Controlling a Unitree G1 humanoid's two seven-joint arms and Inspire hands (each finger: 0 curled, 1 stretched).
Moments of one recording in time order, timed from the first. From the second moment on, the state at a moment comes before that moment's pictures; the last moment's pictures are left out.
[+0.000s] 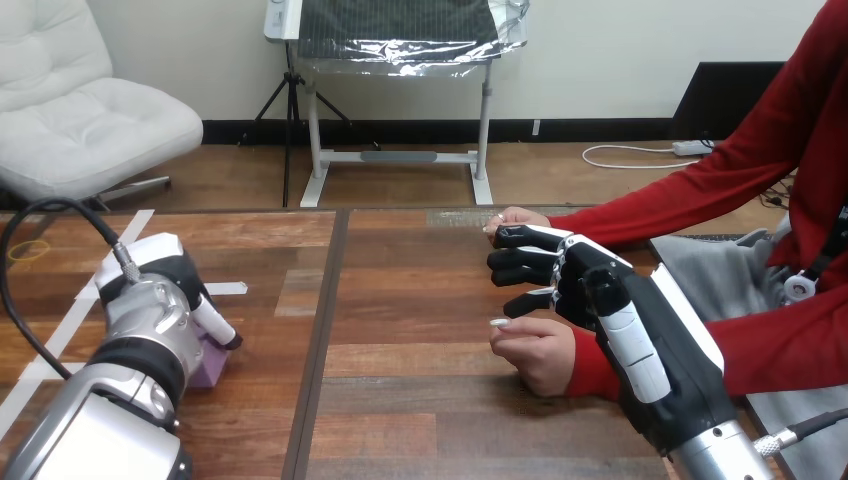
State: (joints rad) left arm -0.90 0.38 -0.45 1.32 0.58 0.30 -0.04; right arm 0.20 -0.20 0.03 -0.18 0.12 -0.28 0.34
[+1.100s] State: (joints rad) left arm -0.90 0.38 -0.45 1.32 0.59 0.30 -0.05; right arm 0.20 -0.20 0.03 -0.18 0.12 -0.27 0.34
